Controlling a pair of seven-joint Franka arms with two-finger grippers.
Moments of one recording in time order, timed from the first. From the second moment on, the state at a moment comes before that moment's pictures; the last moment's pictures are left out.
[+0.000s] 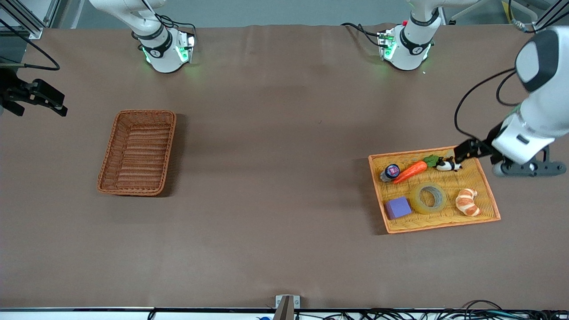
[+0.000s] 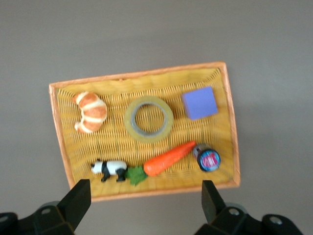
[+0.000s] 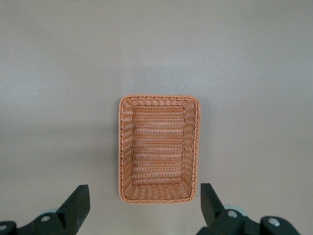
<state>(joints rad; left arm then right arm) -0.05 0.17 -0.02 -1.71 0.01 1.93 -0.06 0.09 -0.02 -0.07 -1.51 -0.04 1.51 0.02</state>
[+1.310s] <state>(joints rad) 0.03 0.63 -0.03 -1.70 0.07 2.33 -0.01 0.09 -0.02 -0.07 -1.51 -0.04 1.51 0.01</state>
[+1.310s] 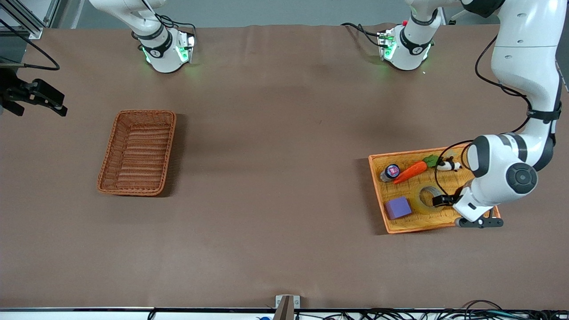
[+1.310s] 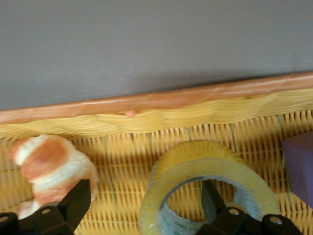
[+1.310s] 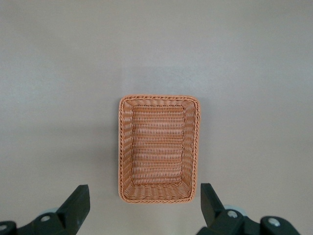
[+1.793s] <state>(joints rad) 0.03 0.64 -0.03 -1.75 0.08 2.33 0.00 0.09 -0.02 -0.07 -1.51 -0.04 1.51 0.01</state>
